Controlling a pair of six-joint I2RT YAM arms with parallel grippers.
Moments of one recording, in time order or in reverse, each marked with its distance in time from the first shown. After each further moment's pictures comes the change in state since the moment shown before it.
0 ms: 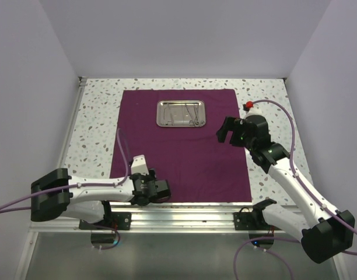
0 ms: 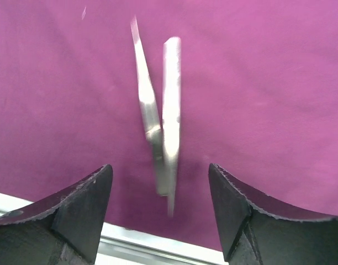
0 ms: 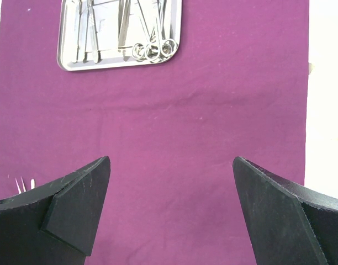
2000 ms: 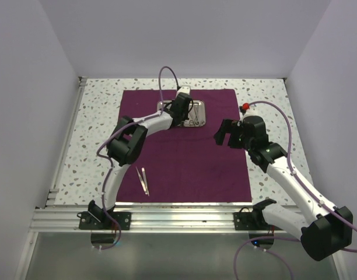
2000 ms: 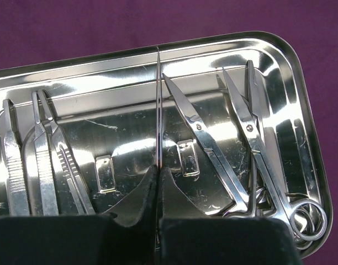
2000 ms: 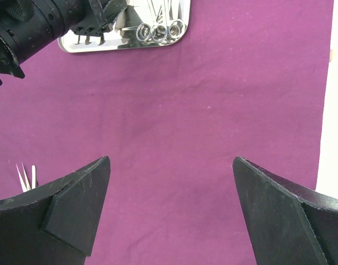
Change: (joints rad) left arm 0.660 1.038 1.093 0.819 0.404 1.246; right arm 0.005 0.024 -0.016 0.002 -0.053 0.000
